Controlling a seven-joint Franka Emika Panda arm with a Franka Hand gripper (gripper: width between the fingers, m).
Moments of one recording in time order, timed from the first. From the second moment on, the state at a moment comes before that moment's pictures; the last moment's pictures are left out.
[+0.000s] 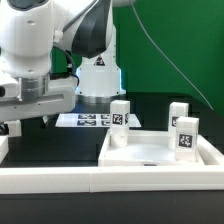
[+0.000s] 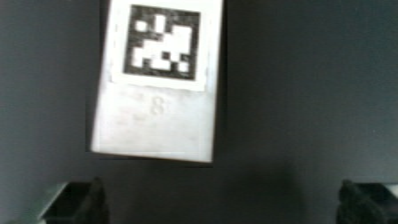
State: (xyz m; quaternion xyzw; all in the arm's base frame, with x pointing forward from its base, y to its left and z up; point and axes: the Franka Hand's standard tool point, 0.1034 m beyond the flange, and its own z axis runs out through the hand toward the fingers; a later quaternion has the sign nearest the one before) arm 0.420 -0.188 0.016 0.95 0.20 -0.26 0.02
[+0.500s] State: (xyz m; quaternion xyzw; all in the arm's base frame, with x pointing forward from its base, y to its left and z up) arm 0.421 -0.190 0.023 0.92 0.21 -0.33 0.02
